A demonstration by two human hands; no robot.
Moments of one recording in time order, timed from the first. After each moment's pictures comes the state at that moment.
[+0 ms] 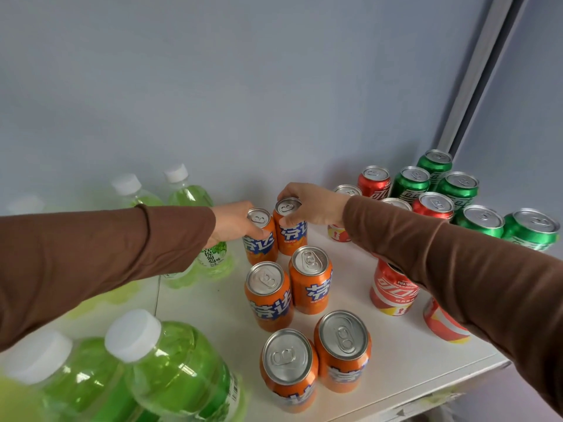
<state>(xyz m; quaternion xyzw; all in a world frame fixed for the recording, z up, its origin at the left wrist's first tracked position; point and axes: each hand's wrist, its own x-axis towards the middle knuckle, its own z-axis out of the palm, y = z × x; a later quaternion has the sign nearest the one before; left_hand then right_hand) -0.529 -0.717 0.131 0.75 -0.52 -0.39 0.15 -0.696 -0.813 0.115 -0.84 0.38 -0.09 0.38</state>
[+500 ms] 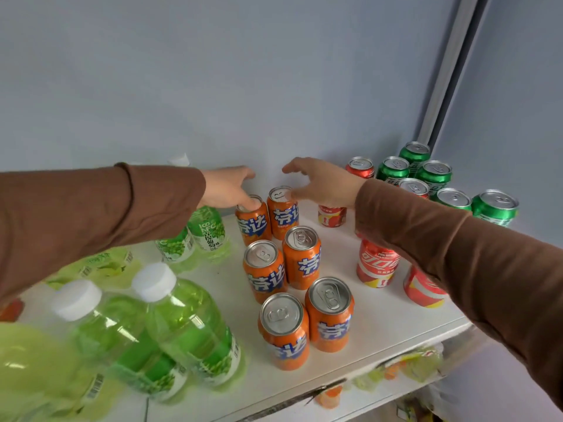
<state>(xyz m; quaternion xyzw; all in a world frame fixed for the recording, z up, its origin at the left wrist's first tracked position) -0.538 -0.702 0.183 0.74 -0.63 -0.23 0.03 -0.735 -0.774 0.157 -0.88 0.39 -0.13 0.24</state>
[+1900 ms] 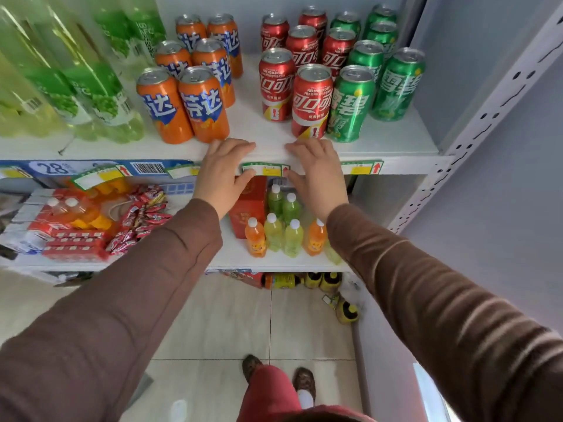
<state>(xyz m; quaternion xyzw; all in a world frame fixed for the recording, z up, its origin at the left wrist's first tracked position) -0.819 -0.522 -0.047 0.76 -0.60 0.09 0.25 -0.997 -0.645 -0.061 -0.90 0.29 -0.32 0.10</state>
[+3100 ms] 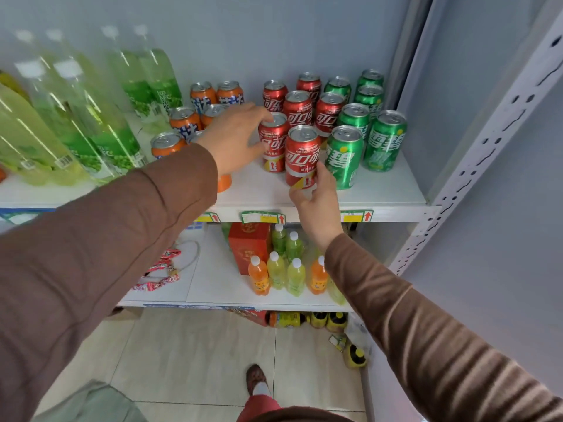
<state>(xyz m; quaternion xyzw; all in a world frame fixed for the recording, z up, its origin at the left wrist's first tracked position) -0.810 -0.598 0.110 0.74 -0.66 0.07 0.14 -0.987 -0.653 -0.011 -0.72 0.36 -0.39 0.45</state>
